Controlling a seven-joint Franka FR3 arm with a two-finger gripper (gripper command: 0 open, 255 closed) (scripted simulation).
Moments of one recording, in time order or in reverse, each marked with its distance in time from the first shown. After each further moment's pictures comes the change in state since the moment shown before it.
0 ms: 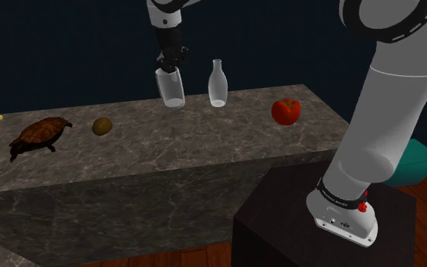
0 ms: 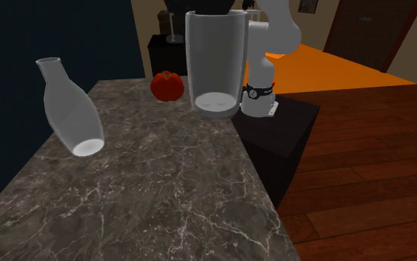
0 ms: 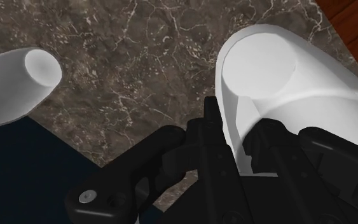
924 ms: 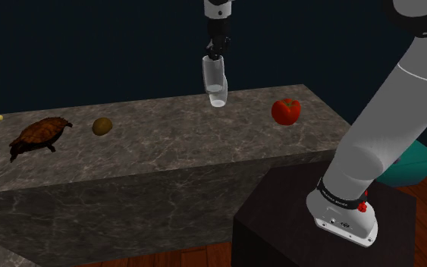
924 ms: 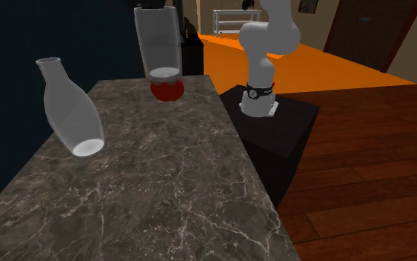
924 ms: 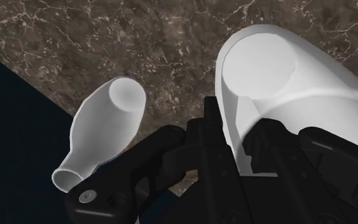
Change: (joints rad) arm -0.165 -0.218 -0.162 -0.265 0.048 0.066 -0.330
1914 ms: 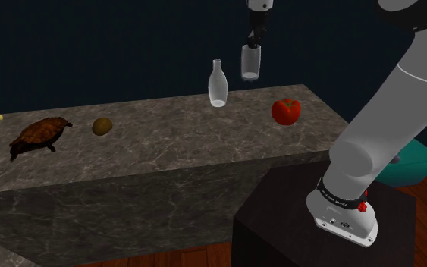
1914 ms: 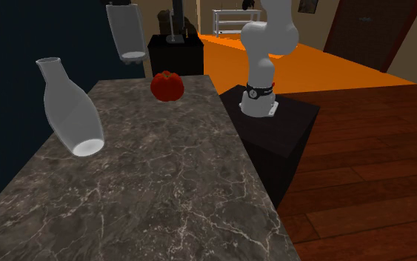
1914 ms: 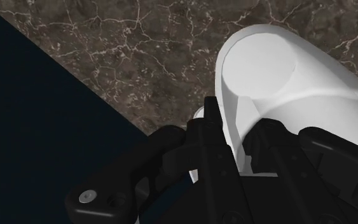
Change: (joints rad) arm -0.159 -0.003 -0.207 -0.002 0.002 0.011 -0.366
